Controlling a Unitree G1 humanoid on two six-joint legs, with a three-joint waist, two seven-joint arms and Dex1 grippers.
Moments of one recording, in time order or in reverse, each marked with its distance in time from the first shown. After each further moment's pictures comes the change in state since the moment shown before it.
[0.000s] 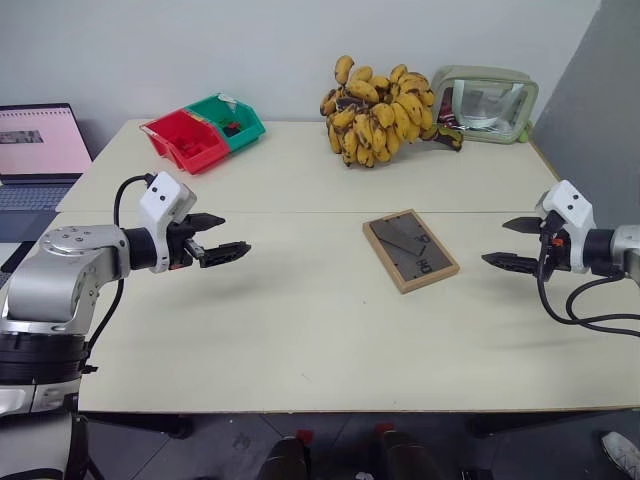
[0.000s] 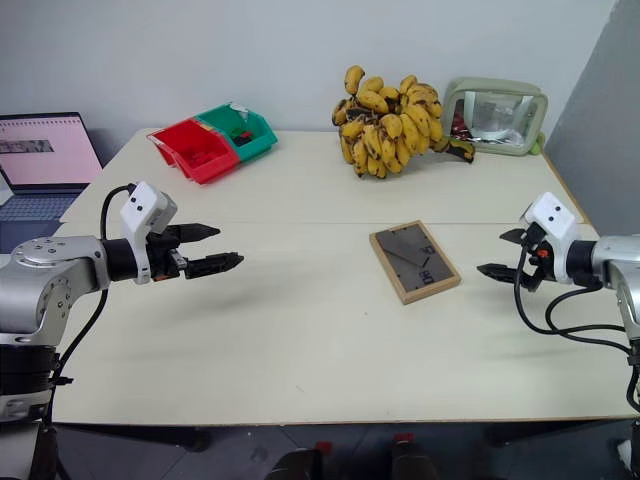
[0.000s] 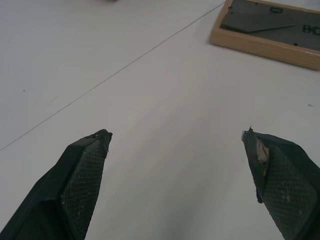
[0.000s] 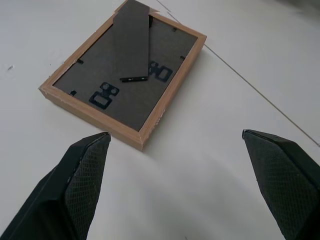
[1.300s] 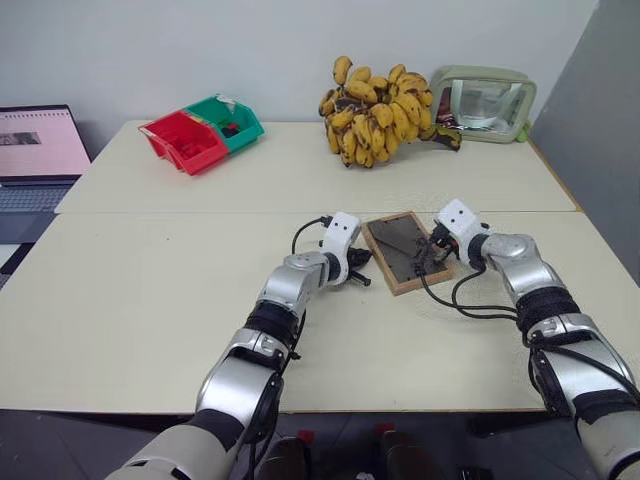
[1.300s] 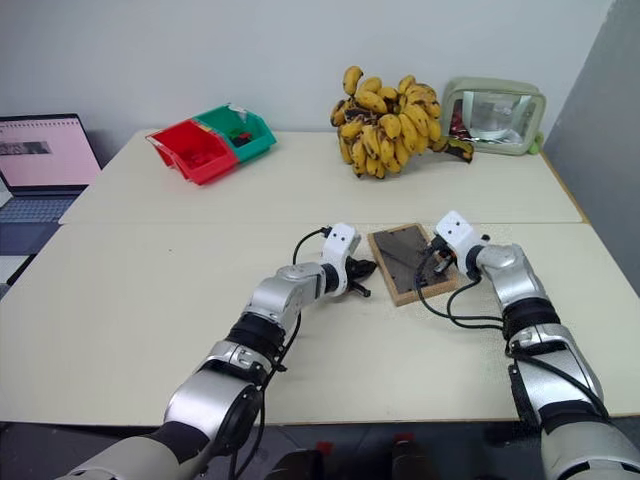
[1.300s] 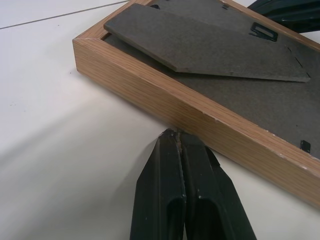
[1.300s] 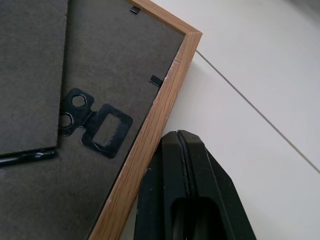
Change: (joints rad) left arm -0.329 -0.863 -0.222 0.662 0.290 -0.229 0.452; right arm -0.306 0.495 0.192 0.696 -0.393 -0.432 -0.416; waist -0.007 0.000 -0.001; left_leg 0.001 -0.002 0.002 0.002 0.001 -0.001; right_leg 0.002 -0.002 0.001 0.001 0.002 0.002
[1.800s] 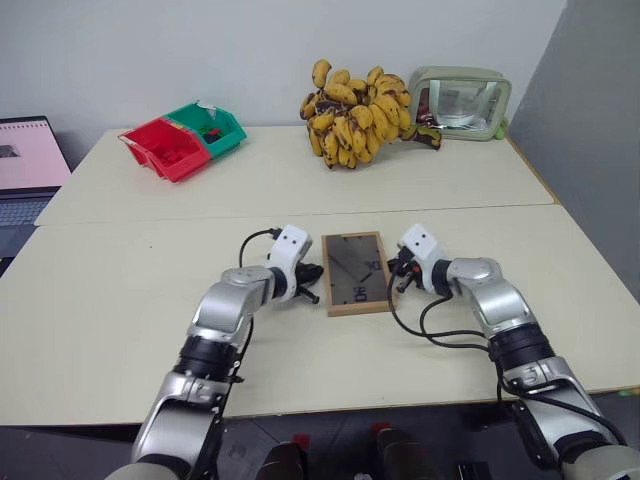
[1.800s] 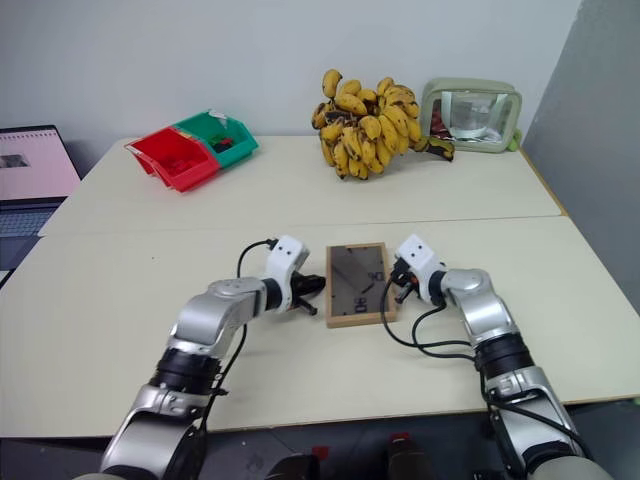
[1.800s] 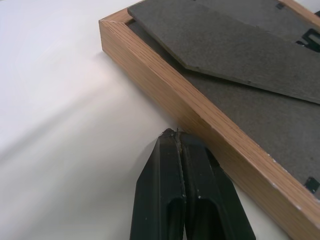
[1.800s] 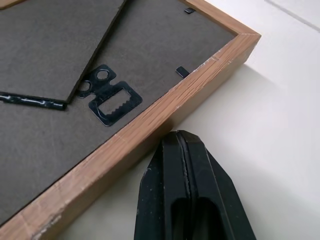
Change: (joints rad) left arm 0.327 0.325 0.017 -0.636 -0.026 0.386 -0.100; right arm 0.232 0.166 0.046 -0.557 0.074 0.400 0.100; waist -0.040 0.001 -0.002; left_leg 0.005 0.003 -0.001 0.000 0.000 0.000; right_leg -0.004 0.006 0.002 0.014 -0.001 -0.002
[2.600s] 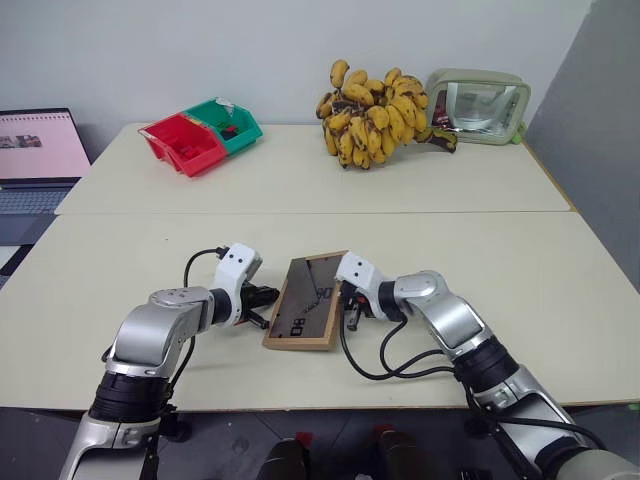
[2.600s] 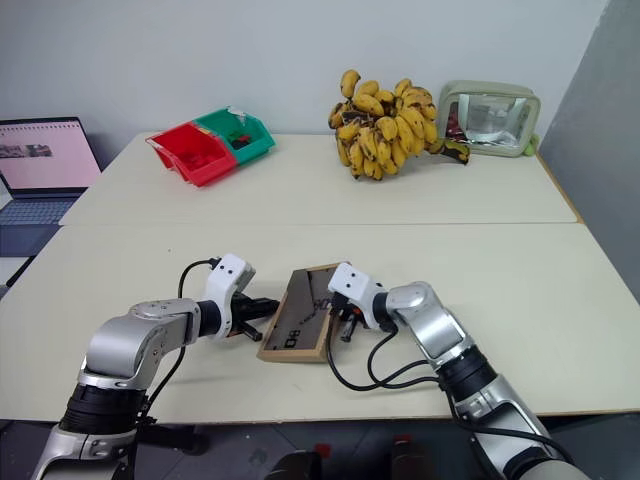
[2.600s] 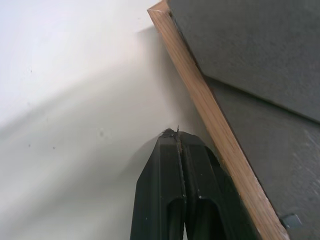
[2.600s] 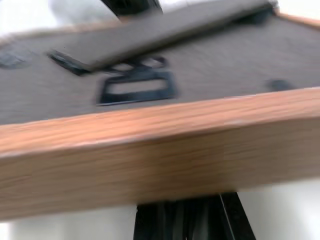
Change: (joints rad) left arm 0.150 0.208 0.103 -0.183 -0.133 0.150 -0.056; right arm 0.017 0.039 0.223 -0.166 0.015 0.077 0.081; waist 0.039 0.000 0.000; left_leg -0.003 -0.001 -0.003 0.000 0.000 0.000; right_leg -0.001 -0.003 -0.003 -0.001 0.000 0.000
